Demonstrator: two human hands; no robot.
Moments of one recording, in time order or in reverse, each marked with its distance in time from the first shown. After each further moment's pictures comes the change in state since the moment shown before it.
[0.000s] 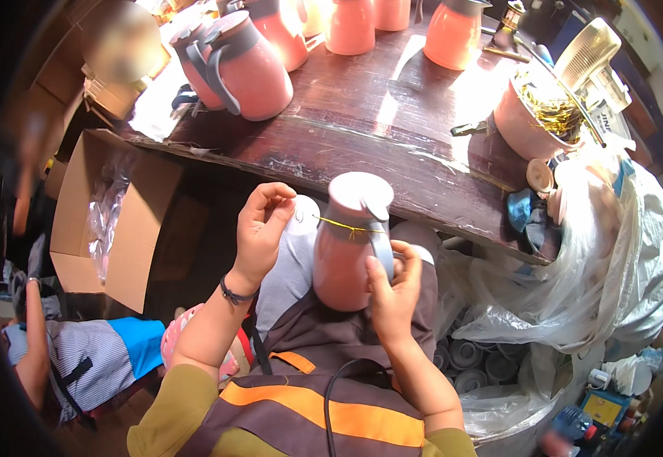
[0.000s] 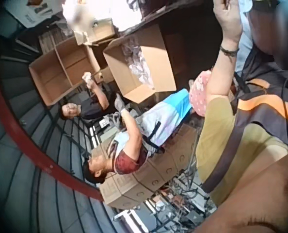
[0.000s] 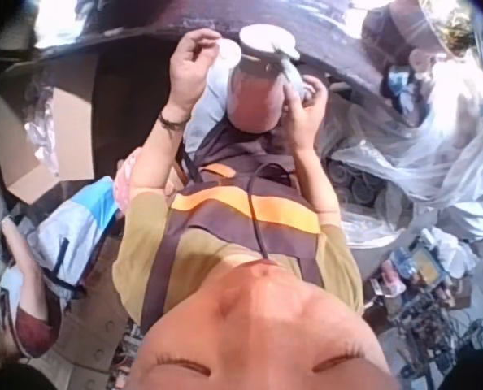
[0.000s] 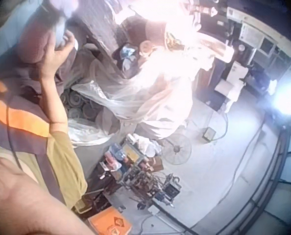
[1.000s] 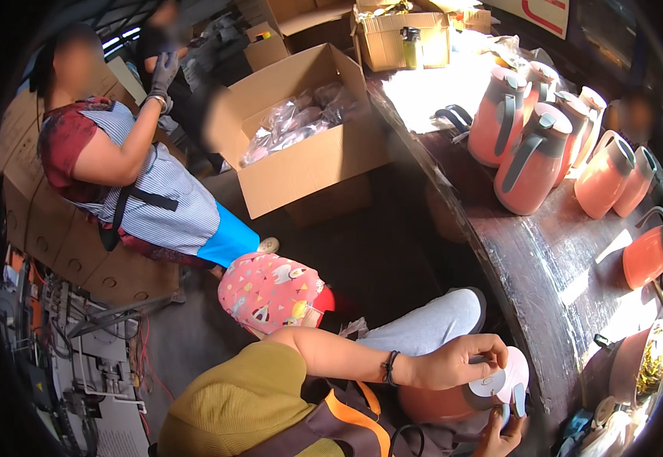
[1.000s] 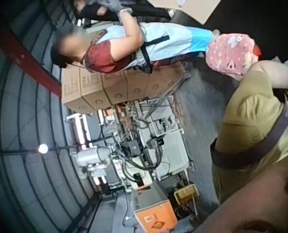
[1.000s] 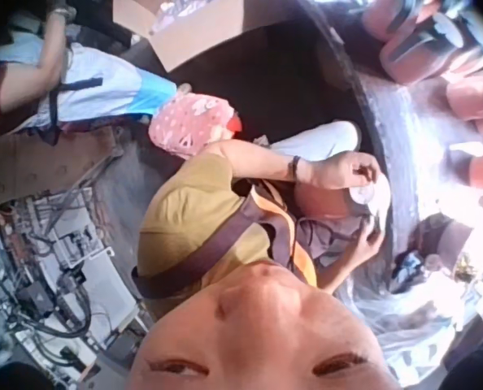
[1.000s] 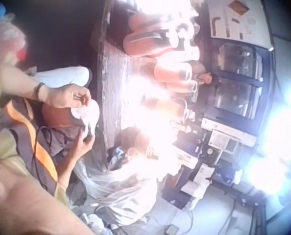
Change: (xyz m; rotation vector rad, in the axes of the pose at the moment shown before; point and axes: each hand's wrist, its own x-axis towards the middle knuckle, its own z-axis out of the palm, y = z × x) left_hand -0.059 0.033 0.026 -0.284 -0.104 -0.004; right_hand 0.023 -0.007 -0.076 -0.540 -0.271 -0.106
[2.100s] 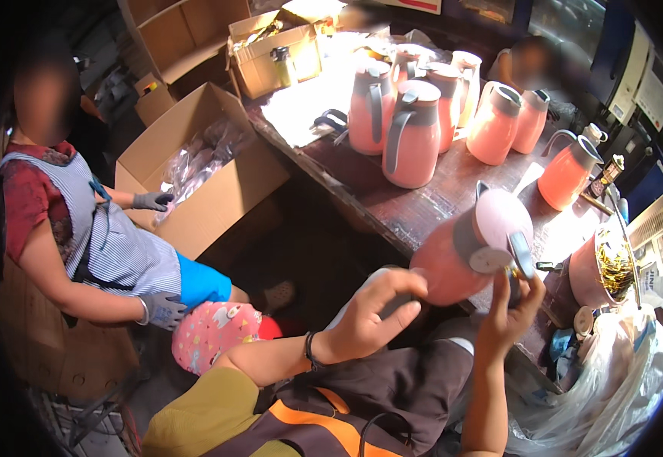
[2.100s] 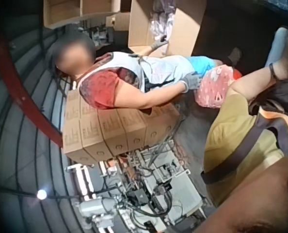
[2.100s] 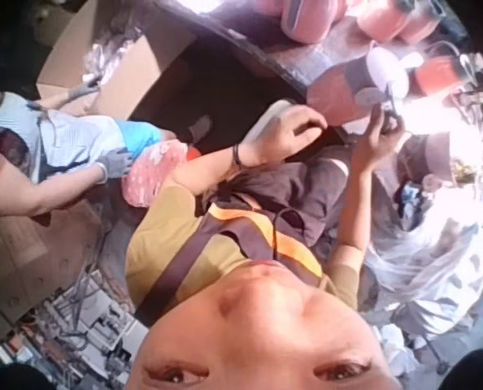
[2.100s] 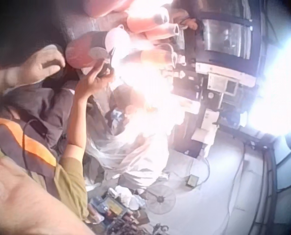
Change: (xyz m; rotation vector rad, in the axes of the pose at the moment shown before) left_hand 0.019 0.050 -0.021 0.529 0.125 0.349; right_hand 0.096 -0.110 0.063 0.239 0.313 -0.496
